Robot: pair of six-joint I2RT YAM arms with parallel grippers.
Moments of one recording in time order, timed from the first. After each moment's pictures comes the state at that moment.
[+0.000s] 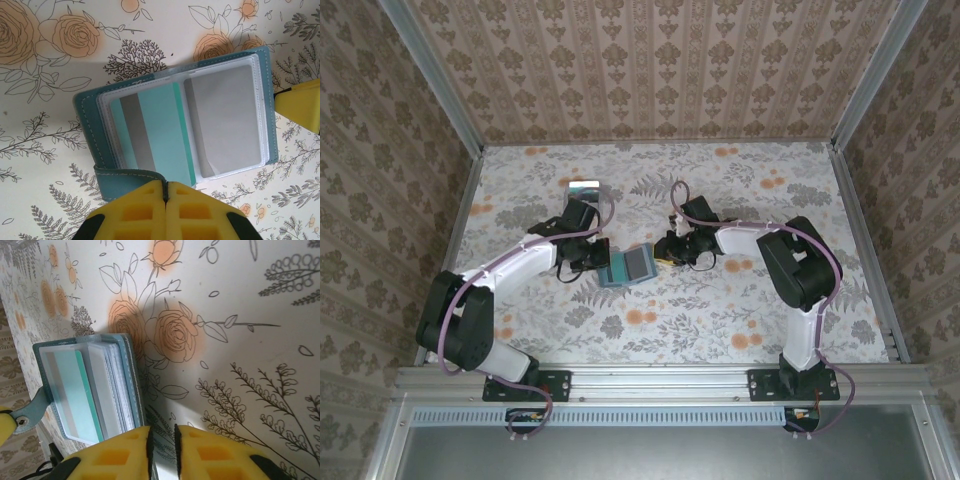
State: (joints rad) left arm -0.51 1.48 0.93 -0.57 0.22 -0.53; right arm 0.47 1.94 1.08 -0.13 -0.60 0.71
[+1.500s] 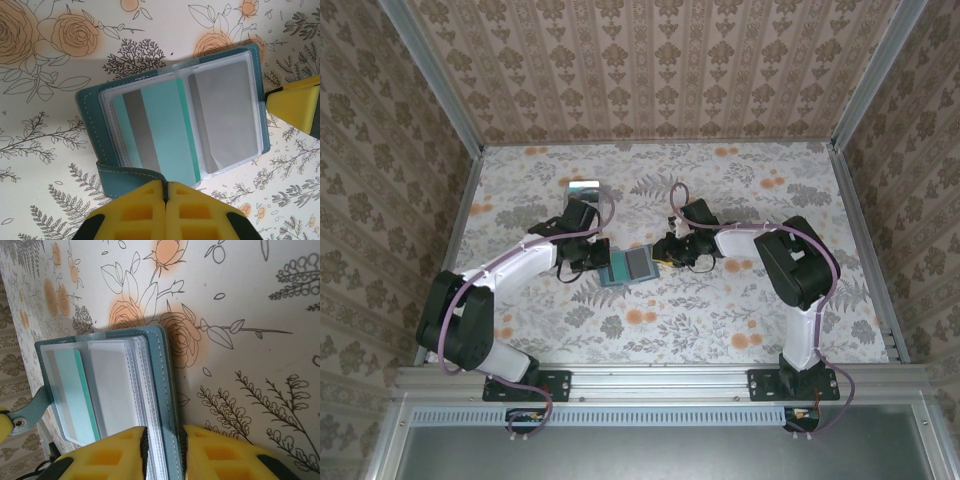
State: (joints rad) left arm -0.52 1.48 0.93 -0.57 0.22 -0.53; right arm 0.47 1.96 1.05 -0.06 -0.61 0.72
